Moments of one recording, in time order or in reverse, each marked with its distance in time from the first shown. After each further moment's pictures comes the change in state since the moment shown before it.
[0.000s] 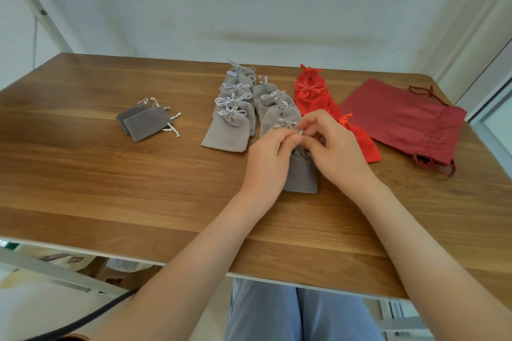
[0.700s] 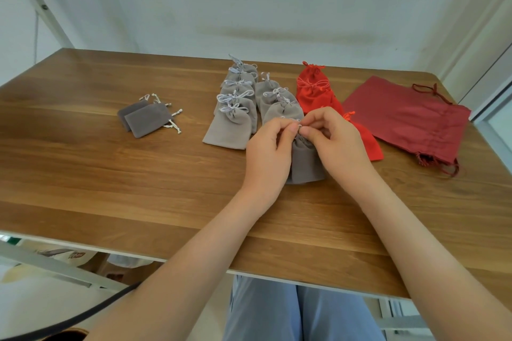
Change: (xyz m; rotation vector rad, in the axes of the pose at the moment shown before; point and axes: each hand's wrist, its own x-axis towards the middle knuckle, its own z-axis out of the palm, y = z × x) left_hand 0.001 0.000 0.001 -0.005 0.134 0.080; right_hand 0.004 -0.006 0.004 0.121 0.070 0.172
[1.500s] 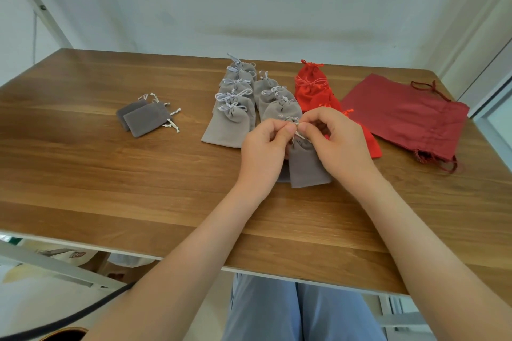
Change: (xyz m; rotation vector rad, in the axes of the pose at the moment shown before) left_hand 0.003 0.005 -0.006 -0.220 -0.081 -0.256; right_hand -0.002 0.000 -0.004 -0.174 0.038 -0.172
